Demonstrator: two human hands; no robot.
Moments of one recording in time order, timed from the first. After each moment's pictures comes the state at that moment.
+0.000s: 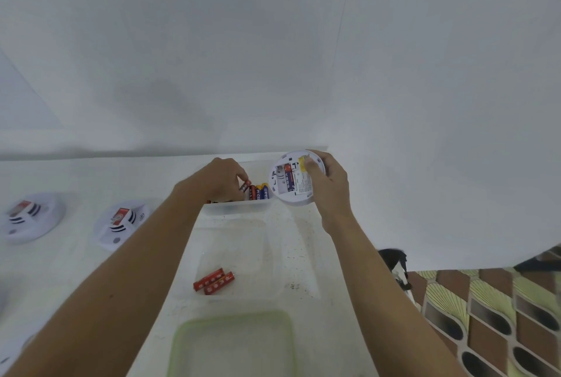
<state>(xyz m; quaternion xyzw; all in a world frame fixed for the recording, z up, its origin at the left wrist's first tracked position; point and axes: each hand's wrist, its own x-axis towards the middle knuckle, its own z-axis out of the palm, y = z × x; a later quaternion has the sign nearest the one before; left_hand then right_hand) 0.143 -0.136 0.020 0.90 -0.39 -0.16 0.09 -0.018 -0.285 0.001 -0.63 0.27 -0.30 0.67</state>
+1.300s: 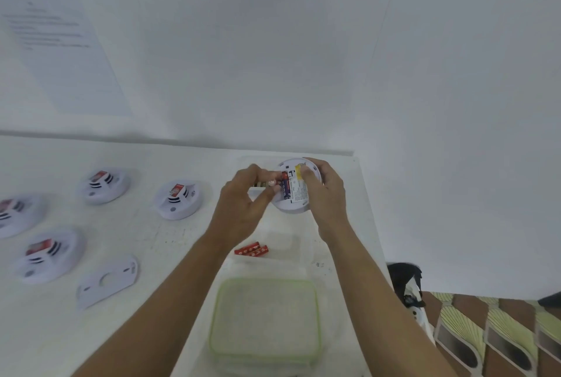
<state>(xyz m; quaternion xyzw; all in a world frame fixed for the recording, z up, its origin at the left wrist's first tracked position) 0.021 -0.051 0.022 0.77 -0.34 0.06 0.54 -0.035 -0.203 0.017 -0.66 0.22 -0.29 0.66</state>
